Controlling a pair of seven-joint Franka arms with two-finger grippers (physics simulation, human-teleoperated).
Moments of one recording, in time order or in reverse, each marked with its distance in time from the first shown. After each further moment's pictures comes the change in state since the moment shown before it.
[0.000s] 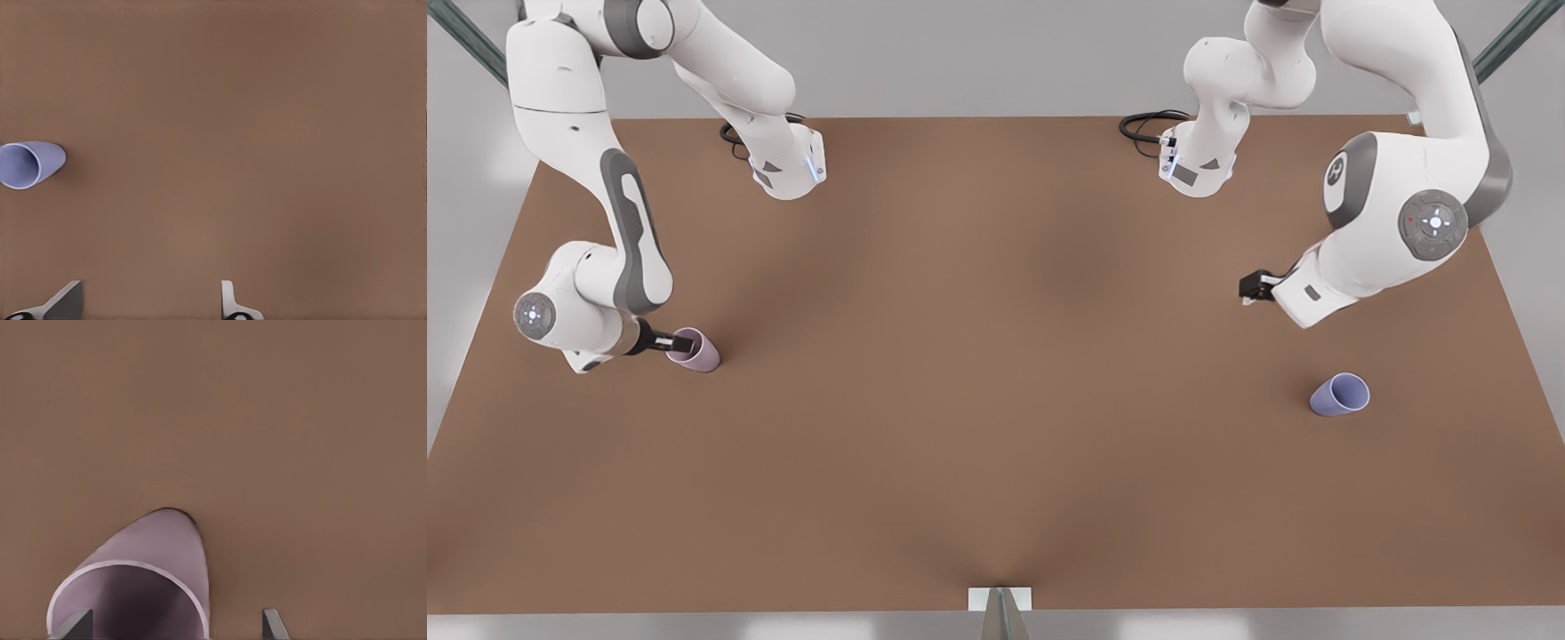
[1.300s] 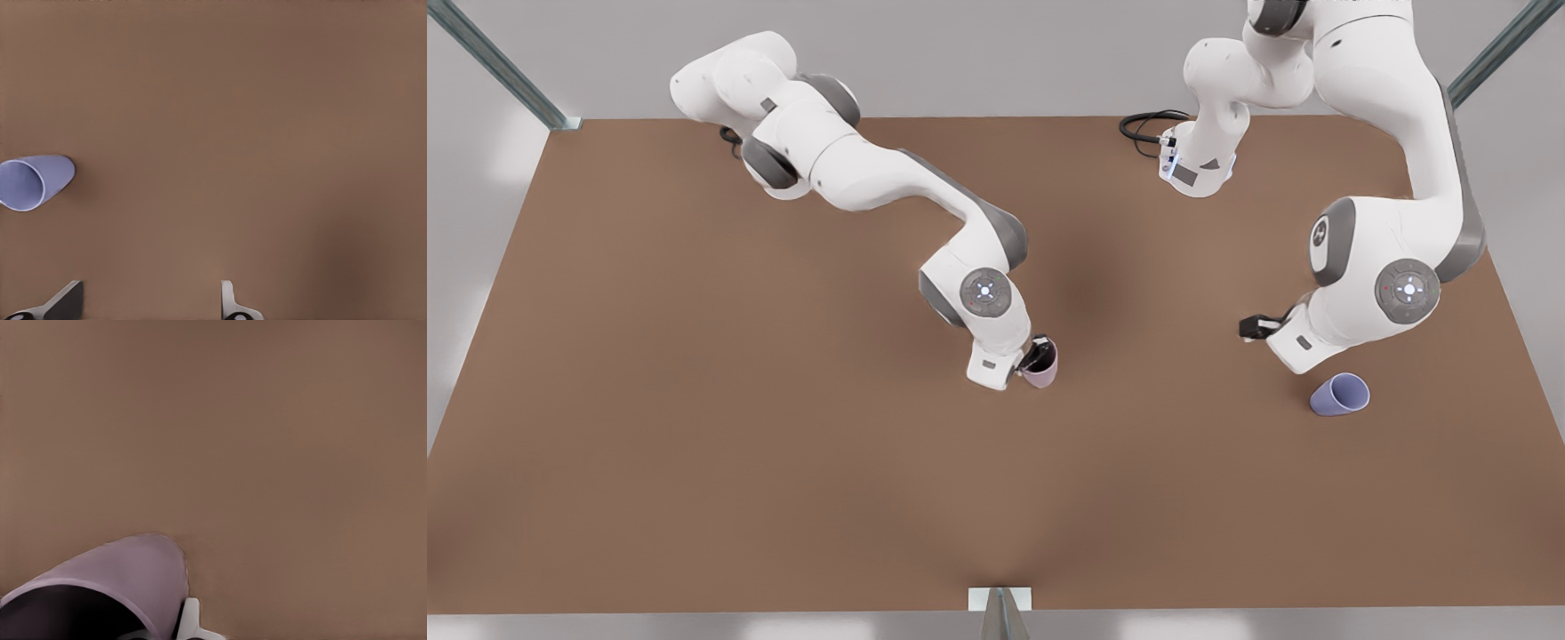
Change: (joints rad) left arm 0.054 0.130 0.002 -0.015 0.026 0.124 0.008; right arm 1.095 0.706 0.065 1.350 -0.004 -0.286 0.490
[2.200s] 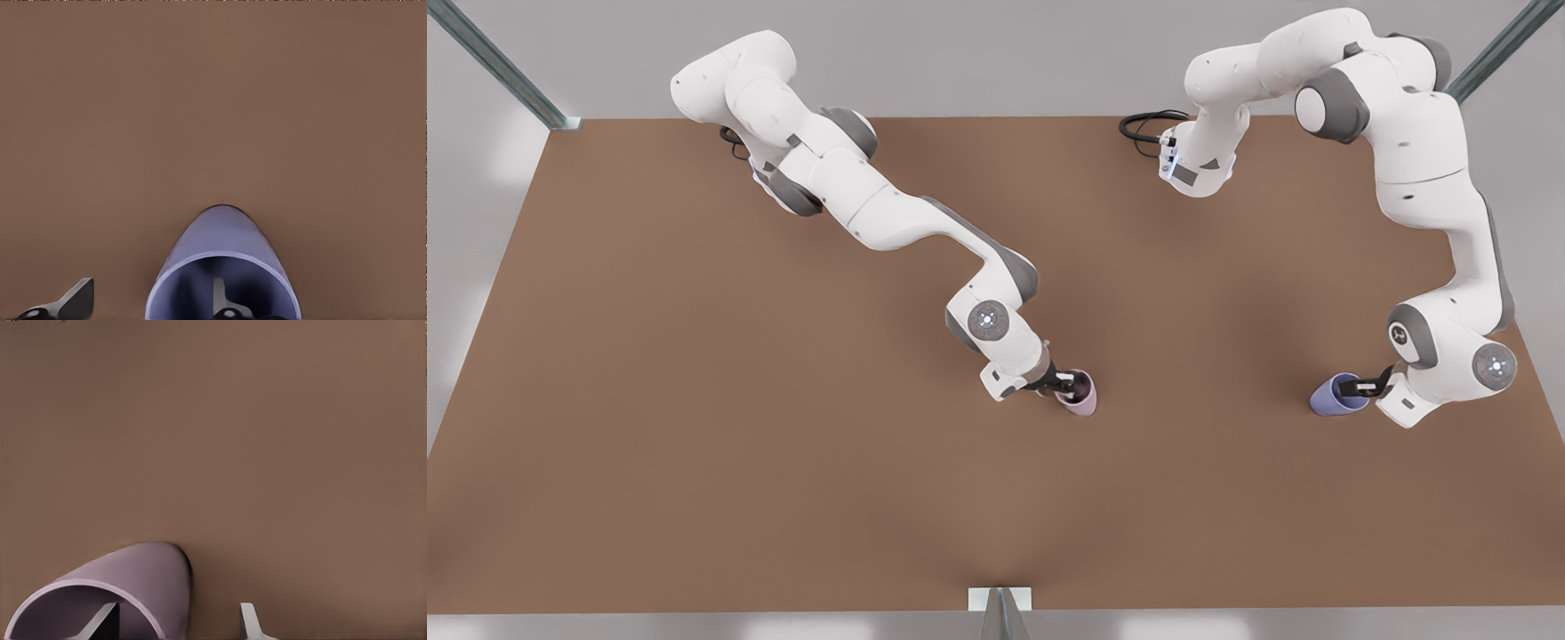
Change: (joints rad) left arm 0.440 0.382 -0.001 -0.074 -0.022 0.515 0.300; right arm 0.008 0.208 0.048 -0.014 0.040 0.448 0.537
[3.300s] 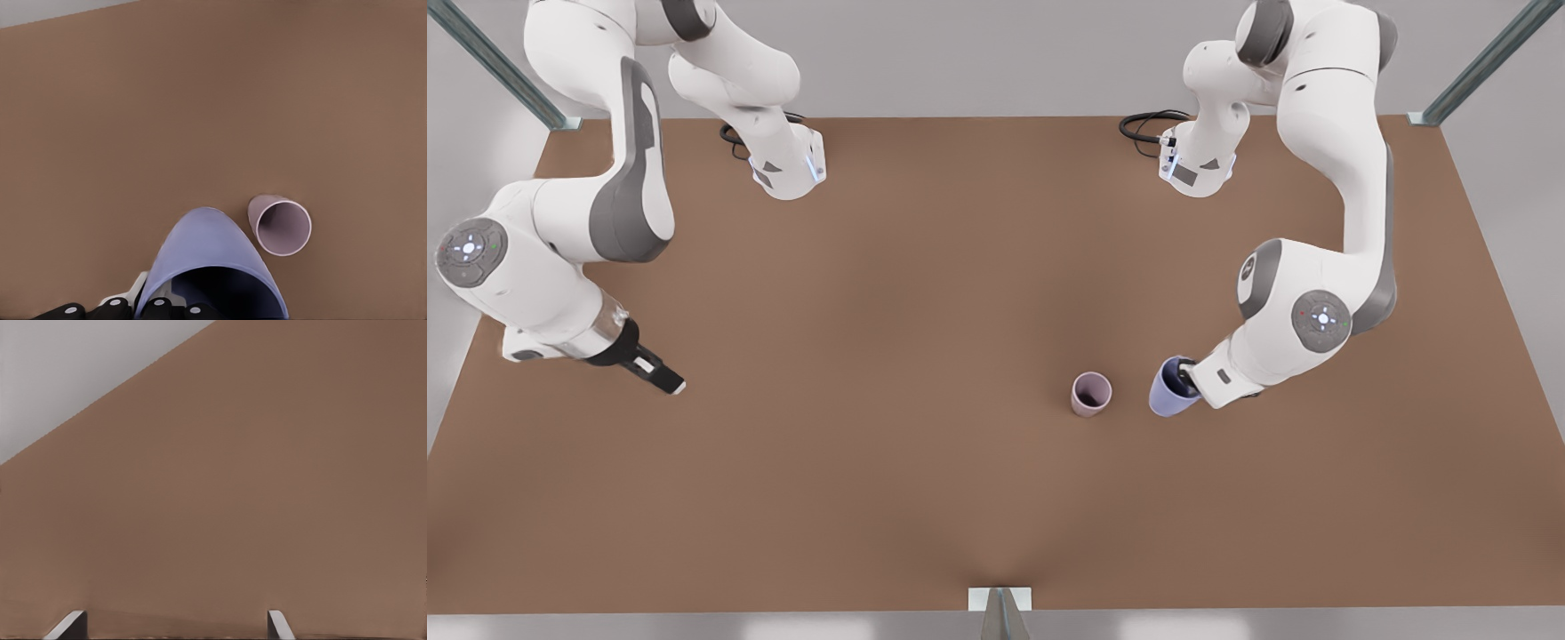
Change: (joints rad) left arm -0.376 -0.182 -0.262 0.258 -0.029 -0.317 -0.354; right arm -0.680 -0.989 -0.197 -0.701 0.026 -0.598 -0.366
